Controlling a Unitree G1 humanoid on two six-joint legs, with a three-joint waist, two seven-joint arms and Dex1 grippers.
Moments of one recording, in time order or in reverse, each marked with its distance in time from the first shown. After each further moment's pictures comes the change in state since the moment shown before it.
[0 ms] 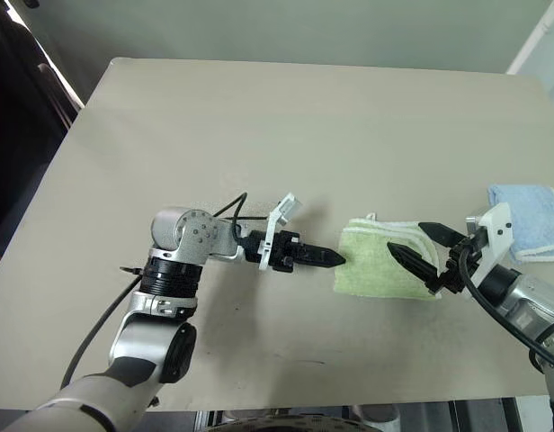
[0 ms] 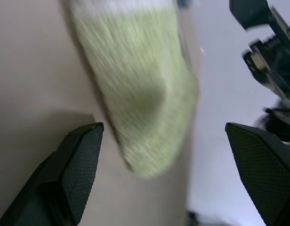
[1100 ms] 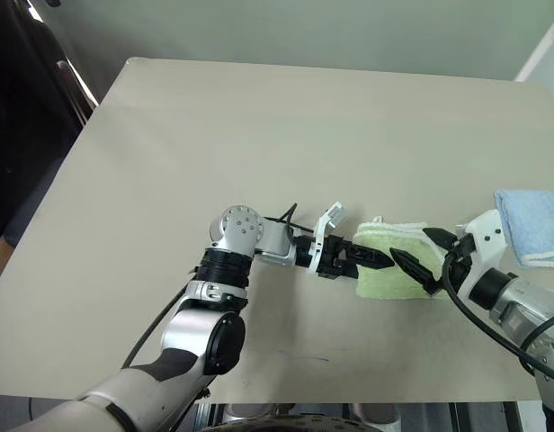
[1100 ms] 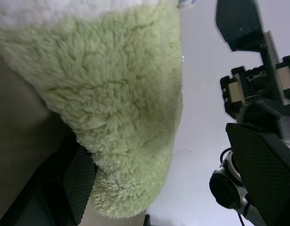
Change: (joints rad) left arm -0.106 -0.308 0.167 0.275 -0.091 -0.010 0.387; right arm 0.048 0.014 0.049 0.006 -0.171 -0.029 -0.007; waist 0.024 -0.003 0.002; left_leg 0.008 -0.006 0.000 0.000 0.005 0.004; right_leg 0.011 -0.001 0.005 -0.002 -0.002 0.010
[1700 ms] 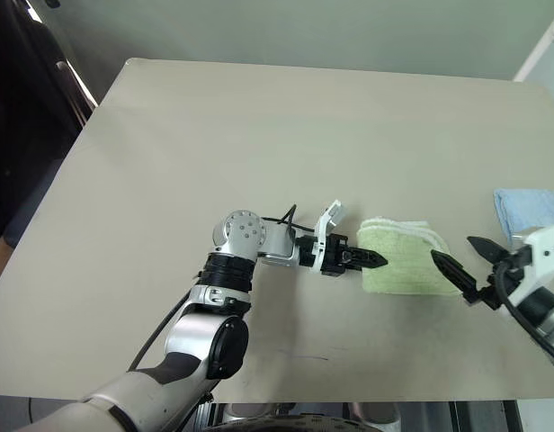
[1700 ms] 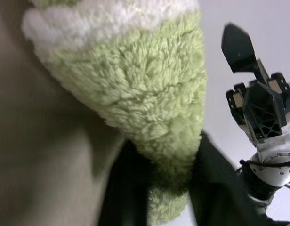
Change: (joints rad) left arm 0.023 -0.020 0.025 -0.015 0.024 -0.065 0.006; right arm 0.141 0.013 -0.290 0.012 0.120 -0.003 0.037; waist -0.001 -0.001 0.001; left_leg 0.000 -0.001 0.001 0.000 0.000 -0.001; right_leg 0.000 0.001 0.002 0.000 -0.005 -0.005
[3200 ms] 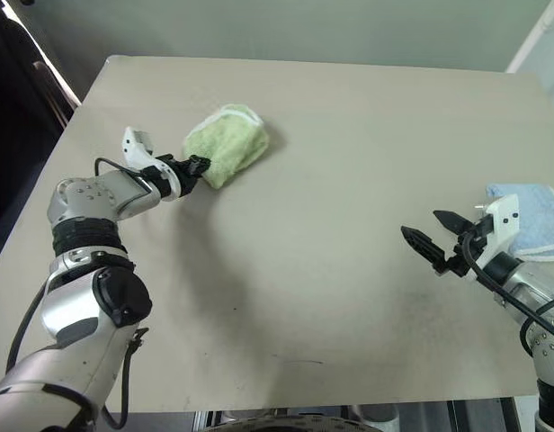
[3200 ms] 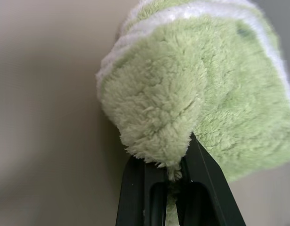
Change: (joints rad) left arm -0.129 0.553 0.499 0.264 0.105 -0.559 0.362; right arm -0.302 0.010 0.289 0.181 -0.114 -0.072 0.041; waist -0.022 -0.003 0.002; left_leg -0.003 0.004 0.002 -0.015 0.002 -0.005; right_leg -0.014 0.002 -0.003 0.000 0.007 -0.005
